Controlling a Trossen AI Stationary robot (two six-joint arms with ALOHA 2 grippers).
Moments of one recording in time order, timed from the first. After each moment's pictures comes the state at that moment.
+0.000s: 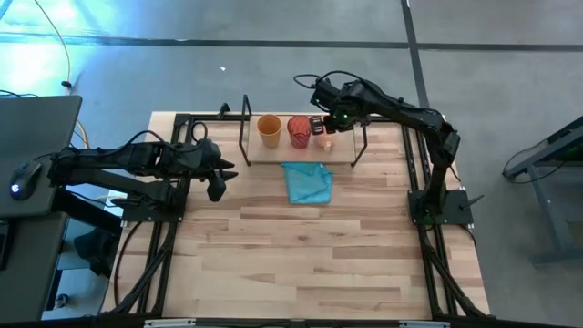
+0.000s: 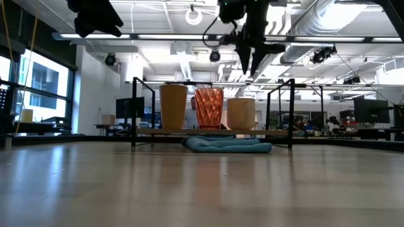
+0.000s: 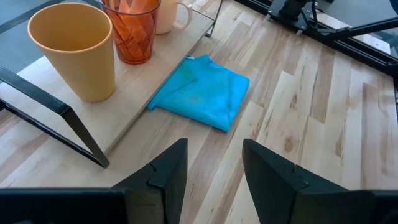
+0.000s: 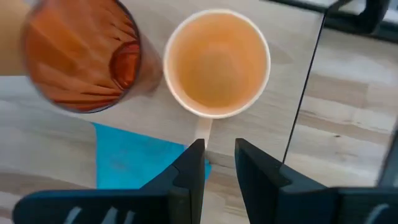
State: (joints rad) left arm 0.10 0.83 0.90 -0.74 -0.26 -0.45; right arm -0.46 1.87 1.90 -1.35 0.15 0.85
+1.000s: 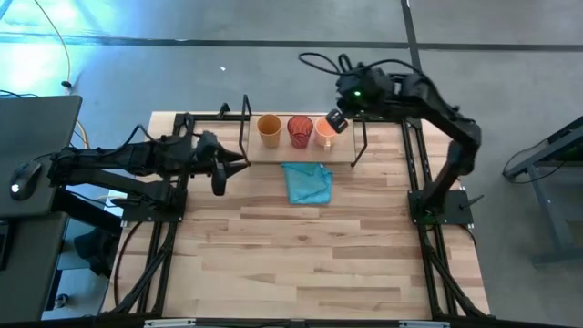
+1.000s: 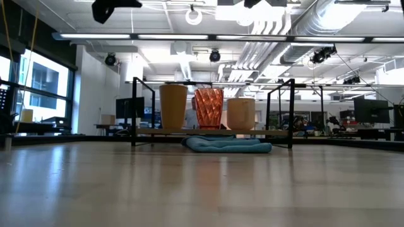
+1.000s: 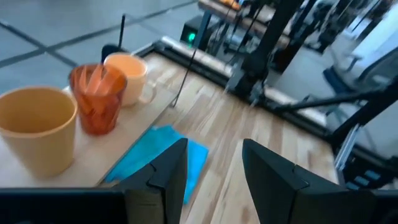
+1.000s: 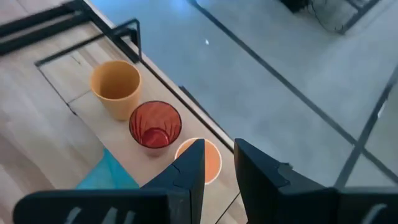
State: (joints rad) left arm 0.10 0.83 0.90 -0.43 -0.25 -0.44; right arm -0.25 1.72 2.29 -1.42 0.52 0.25
